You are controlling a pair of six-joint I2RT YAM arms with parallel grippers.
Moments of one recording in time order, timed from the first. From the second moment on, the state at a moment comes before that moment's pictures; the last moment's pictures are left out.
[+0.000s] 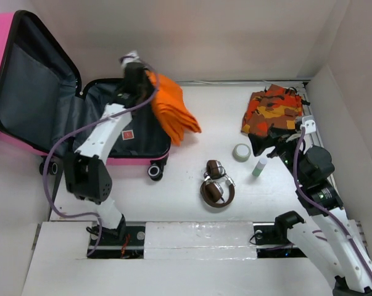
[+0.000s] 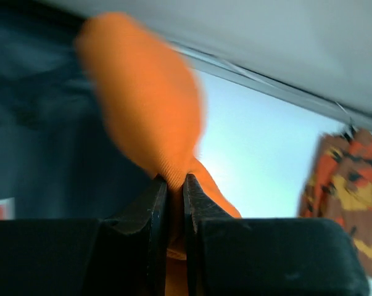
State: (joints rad) left arm -0.38 1.74 1.70 -0.39 -0.23 -0.55; right arm 0.34 0.56 0.72 -0.12 -0.04 0.23
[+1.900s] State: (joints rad) left arm -0.88 1.70 1.26 -0.19 -0.23 -0.52; right arm 0.36 0.53 0.72 -0.13 0.08 0.24
